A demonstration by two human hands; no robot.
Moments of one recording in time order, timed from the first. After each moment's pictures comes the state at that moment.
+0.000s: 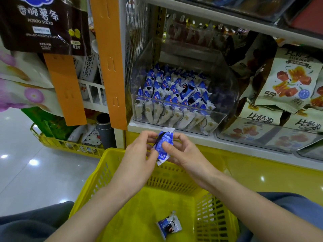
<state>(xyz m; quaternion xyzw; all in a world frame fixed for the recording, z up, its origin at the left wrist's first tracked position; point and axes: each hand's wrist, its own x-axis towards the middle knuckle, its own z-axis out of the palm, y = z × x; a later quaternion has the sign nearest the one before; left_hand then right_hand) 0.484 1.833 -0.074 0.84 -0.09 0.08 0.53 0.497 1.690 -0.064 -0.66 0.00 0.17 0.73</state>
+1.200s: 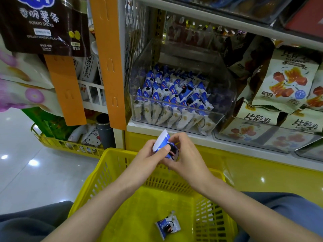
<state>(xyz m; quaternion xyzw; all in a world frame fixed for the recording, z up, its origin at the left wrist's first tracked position) 0.484 1.817 -0.077 0.68 -0.01 -0.12 0.73 0.494 1.681 -0.077 -0.92 -0.12 -0.04 0.36</state>
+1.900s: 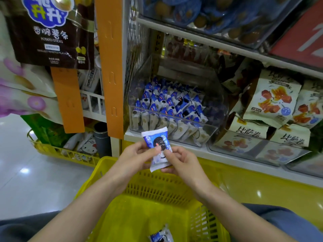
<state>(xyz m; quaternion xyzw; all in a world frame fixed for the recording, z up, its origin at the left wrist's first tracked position) 0.493 1.833 -0.057 0.64 0.02 -0.14 0.76 0.494 1.685 -0.060 -0.72 -0.01 0.10 0.69</state>
